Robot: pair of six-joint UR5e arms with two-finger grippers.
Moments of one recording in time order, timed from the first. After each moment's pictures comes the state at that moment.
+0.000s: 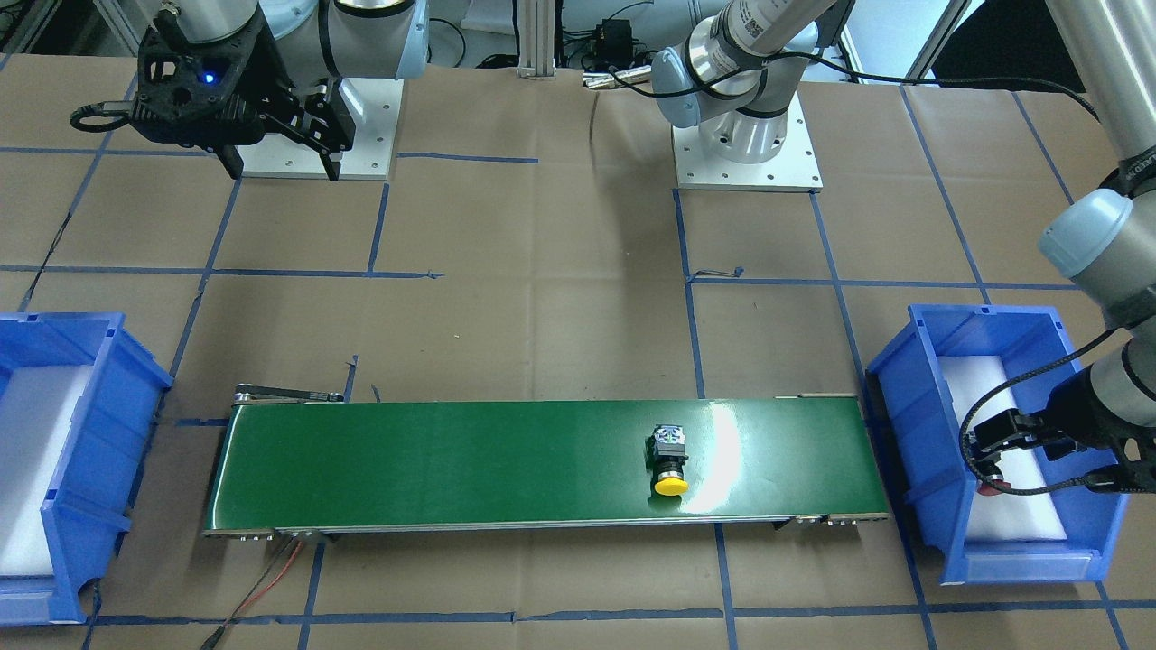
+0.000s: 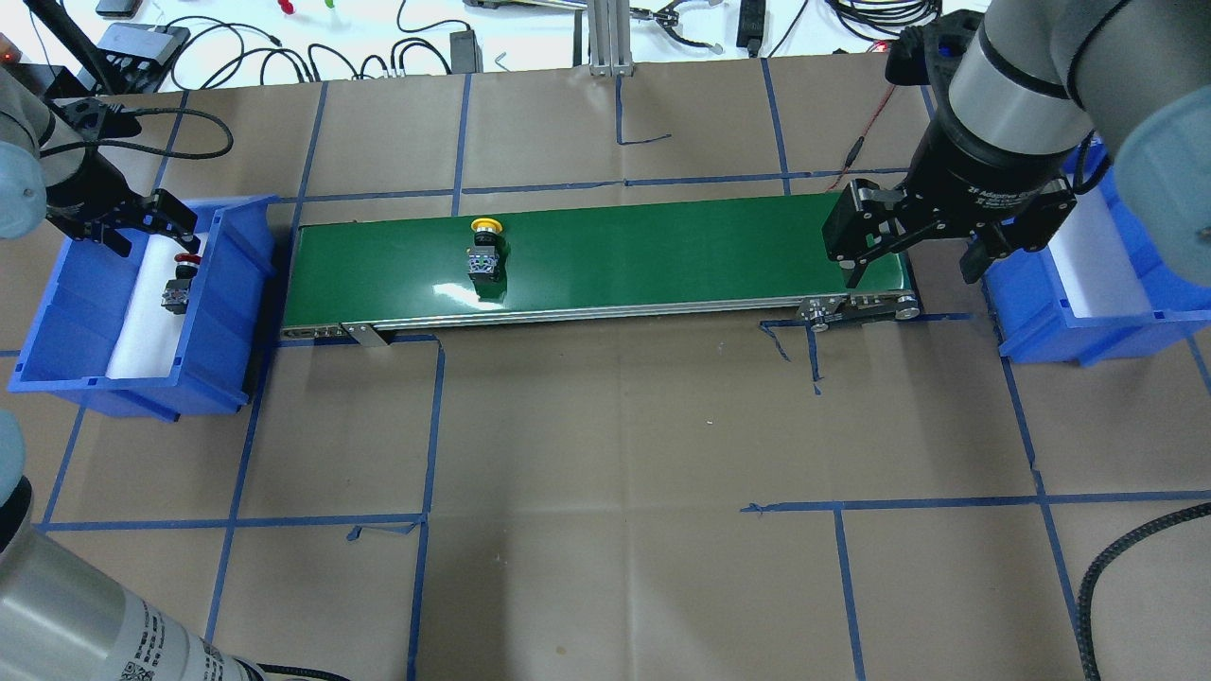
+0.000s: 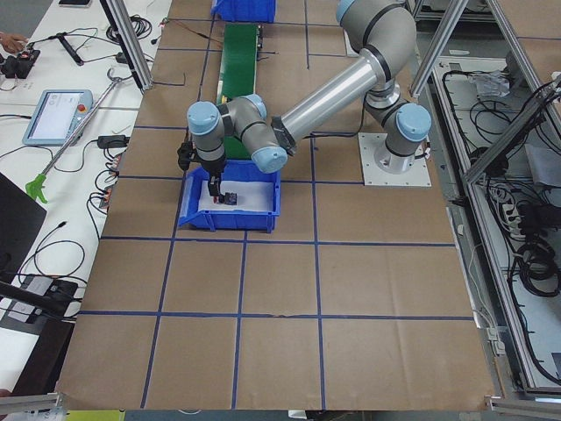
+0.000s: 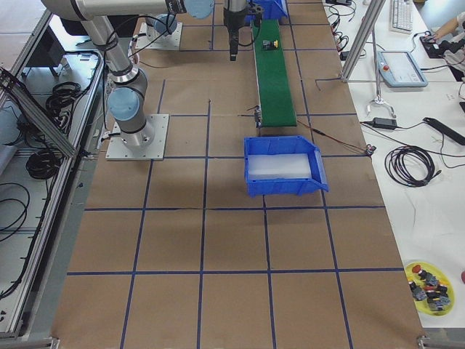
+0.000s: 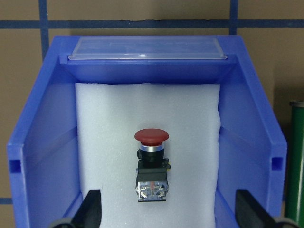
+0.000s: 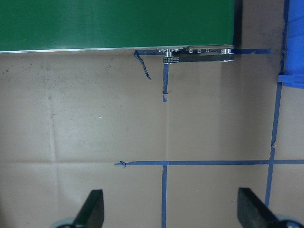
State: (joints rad) left arm -1.06 -2.05 -1.55 -1.09 1.56 0.51; right arm 1.59 -1.69 1.66 -1.51 -1.57 0.02
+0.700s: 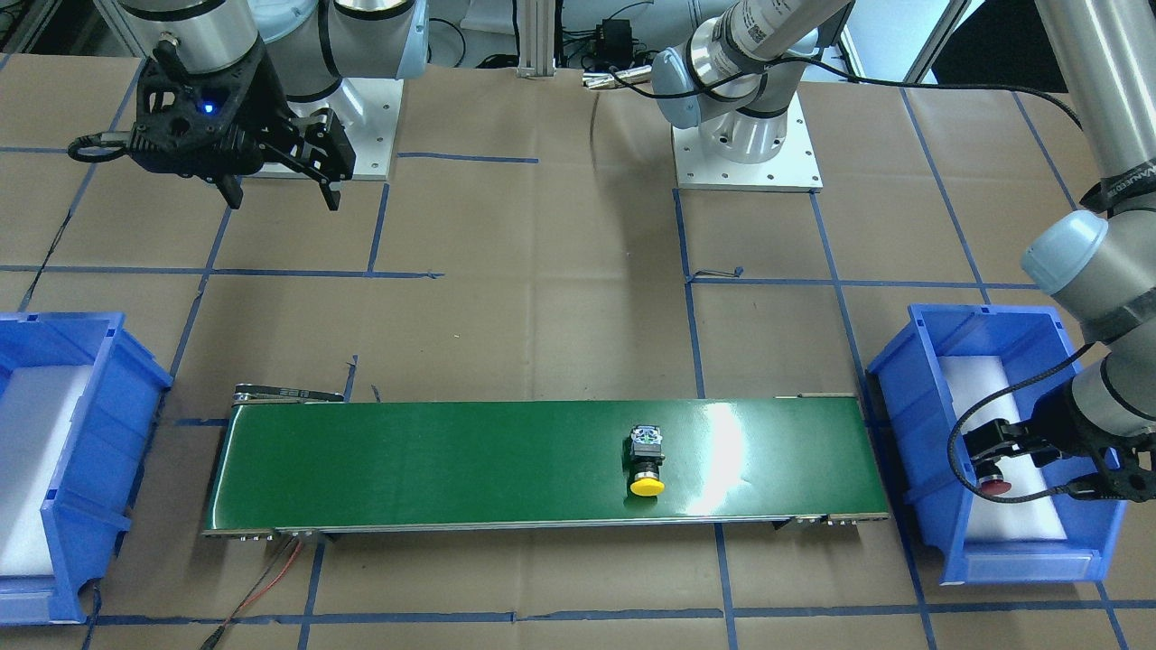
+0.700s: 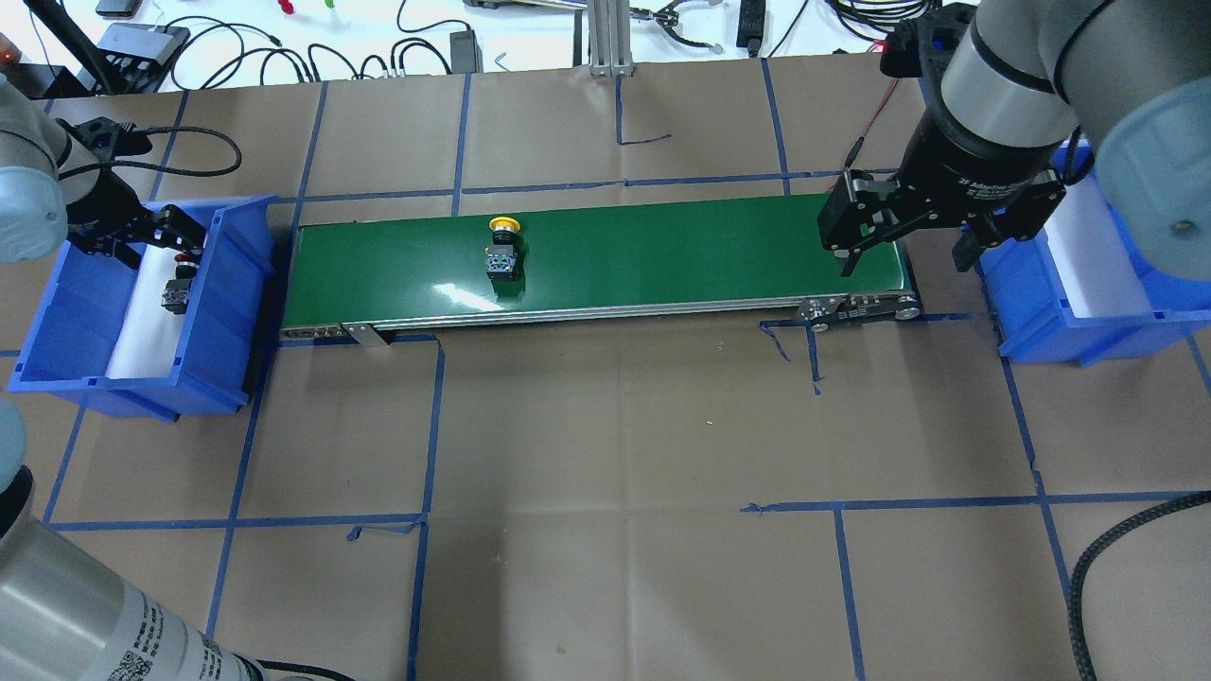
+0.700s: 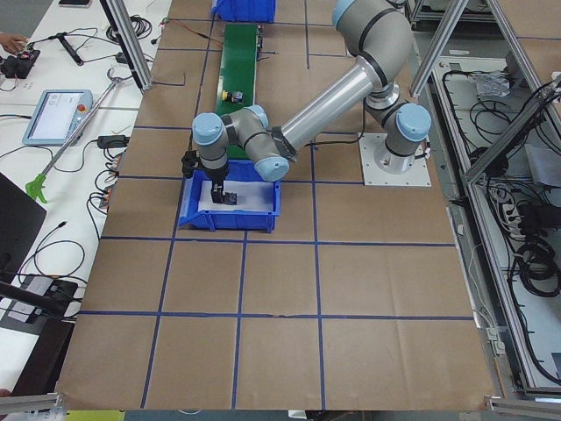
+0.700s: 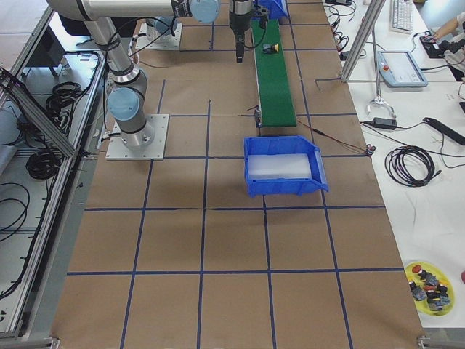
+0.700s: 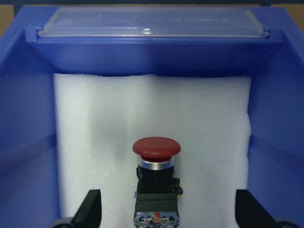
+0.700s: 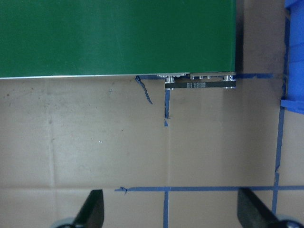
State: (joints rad) left arm -1.05 -2.09 -1.58 -1.03 1.56 0.51; right arm 1.59 -1.64 1.66 -1.64 -1.57 0.02
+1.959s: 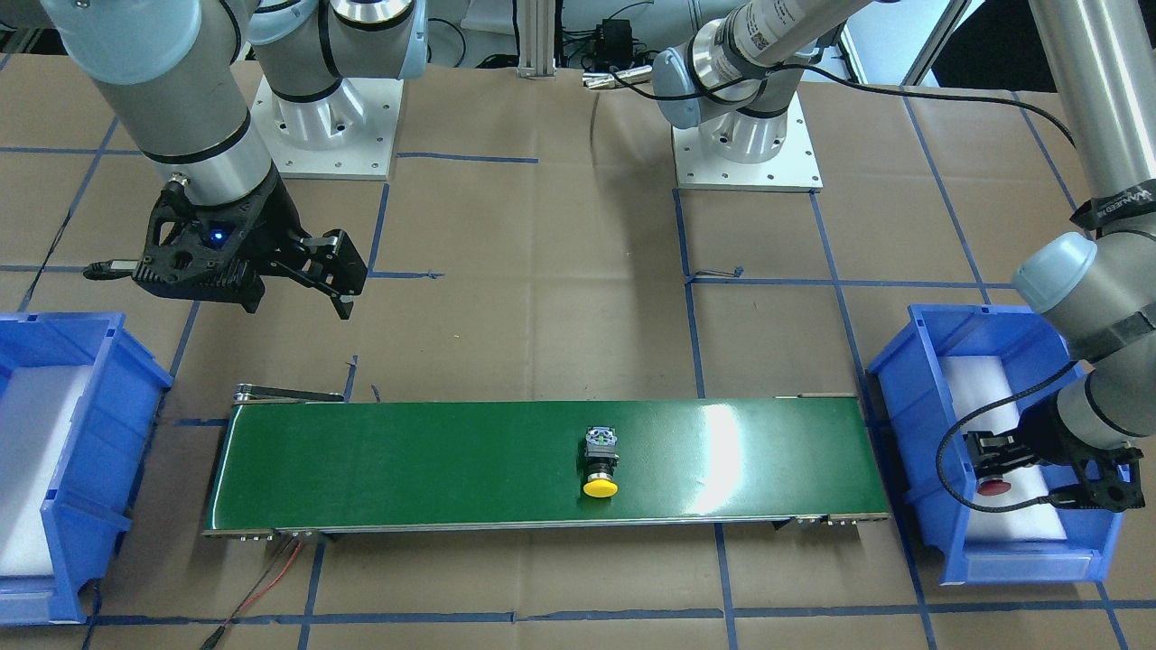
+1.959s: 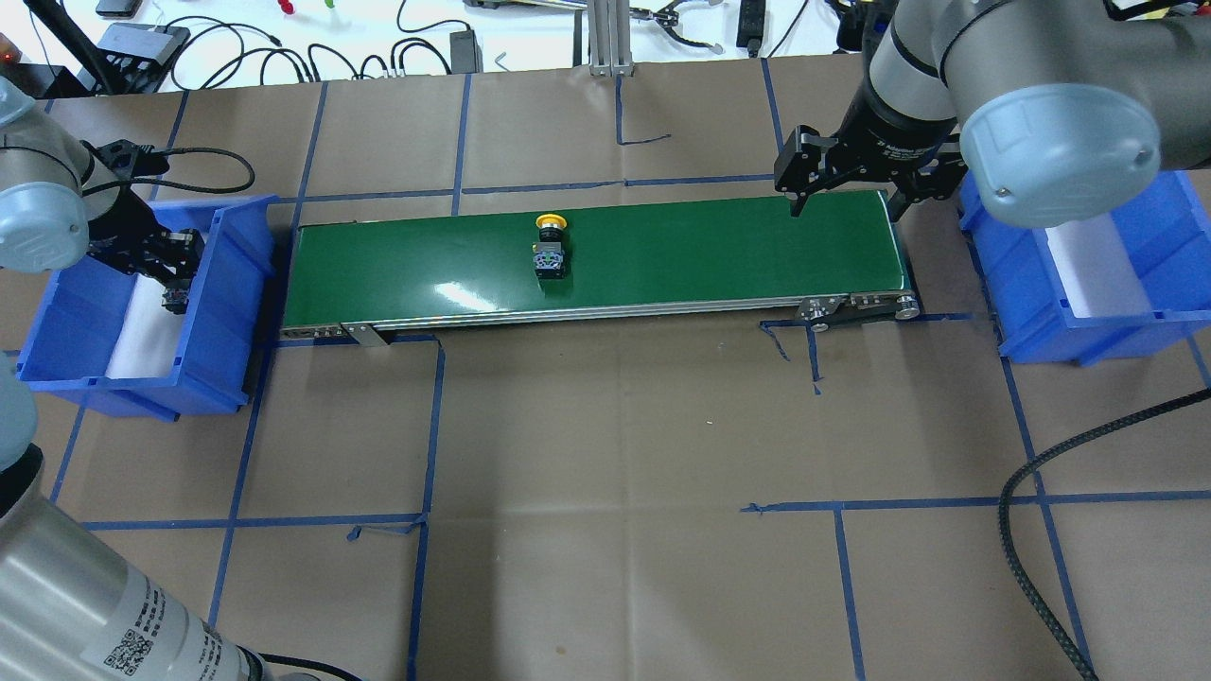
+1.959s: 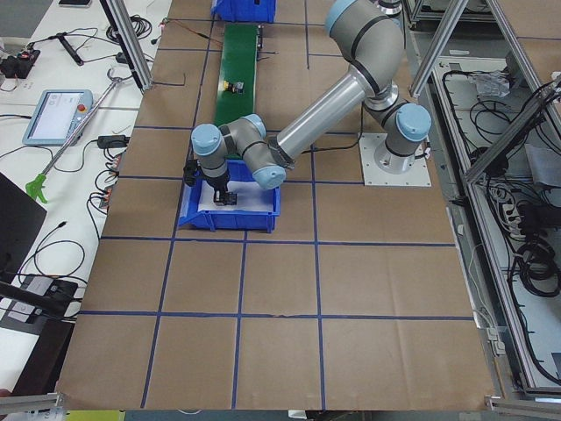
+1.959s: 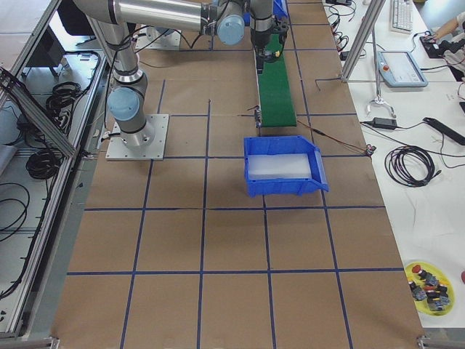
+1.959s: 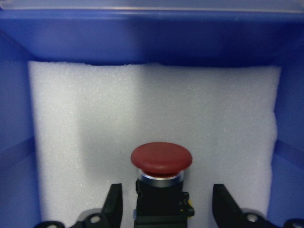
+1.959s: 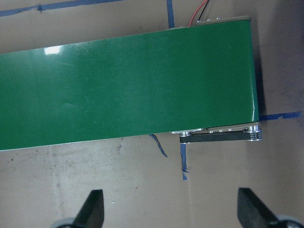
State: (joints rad) left arm -1.05 -2.12 -1.57 -1.03 1.57 0.51; right arm 1.59 -1.48 1.66 -1.83 -1.53 0.12
